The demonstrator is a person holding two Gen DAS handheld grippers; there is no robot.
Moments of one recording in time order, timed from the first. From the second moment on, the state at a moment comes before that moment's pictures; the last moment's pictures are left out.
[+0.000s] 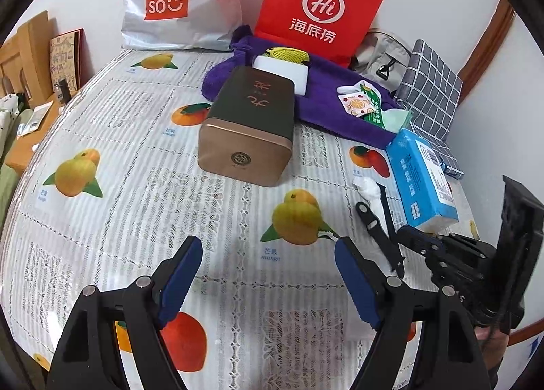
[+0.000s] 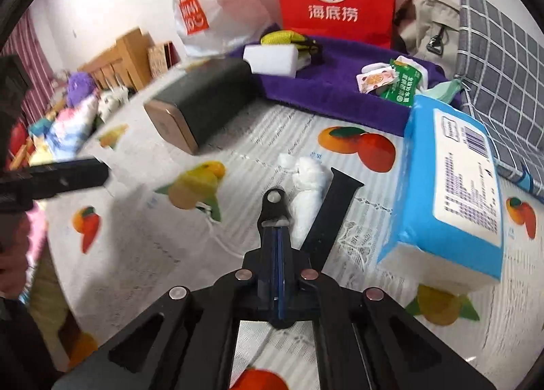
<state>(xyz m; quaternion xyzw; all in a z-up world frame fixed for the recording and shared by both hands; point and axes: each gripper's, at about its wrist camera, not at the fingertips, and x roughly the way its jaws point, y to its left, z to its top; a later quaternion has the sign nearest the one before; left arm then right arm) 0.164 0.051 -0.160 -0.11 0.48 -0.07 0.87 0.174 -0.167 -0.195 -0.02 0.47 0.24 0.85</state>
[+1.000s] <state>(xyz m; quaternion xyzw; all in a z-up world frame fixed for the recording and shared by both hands) 0.159 -0.007 -0.181 -0.06 0.52 -0.08 0.85 0.157 -0.188 -0.199 -0.02 0.46 0.24 0.85</state>
